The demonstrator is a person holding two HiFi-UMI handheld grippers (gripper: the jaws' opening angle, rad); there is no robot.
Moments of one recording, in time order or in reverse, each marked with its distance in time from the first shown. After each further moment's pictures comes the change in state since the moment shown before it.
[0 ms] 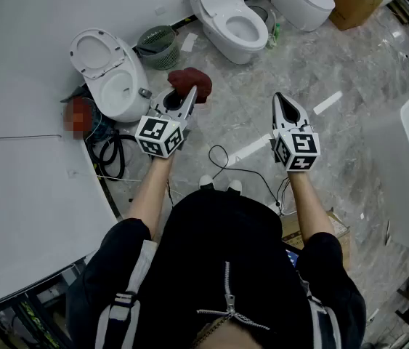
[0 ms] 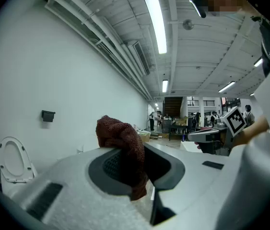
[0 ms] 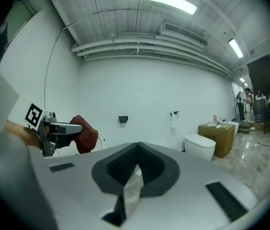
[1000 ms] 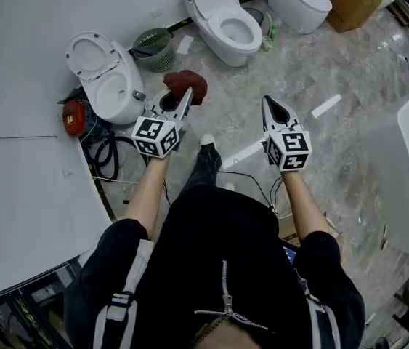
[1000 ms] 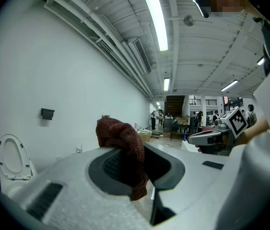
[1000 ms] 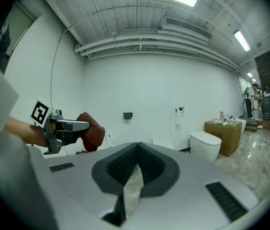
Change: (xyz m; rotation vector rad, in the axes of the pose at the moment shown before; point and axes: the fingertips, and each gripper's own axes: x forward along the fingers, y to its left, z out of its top) left arm 0.033 -0.023 -0.010 -0.005 0.015 0.024; right arm 0.003 -0.025 -0.017 -0.009 0.044 0.090
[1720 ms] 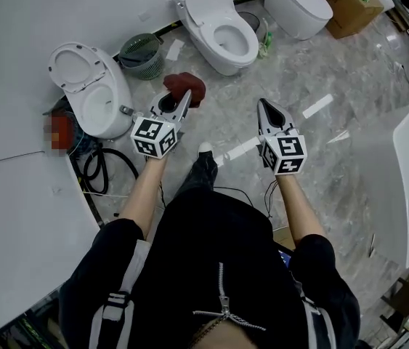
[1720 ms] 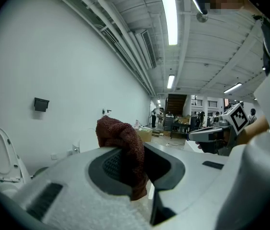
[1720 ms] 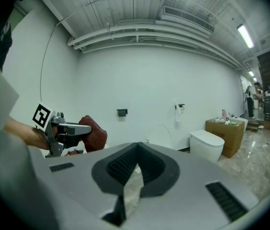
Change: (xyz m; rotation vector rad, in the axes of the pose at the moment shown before) left arm 0.132 0.093 -0.018 -0.048 0.037 -0.024; right arm 0.137 -0.069 0.010 -0.001 0.042 -0.014
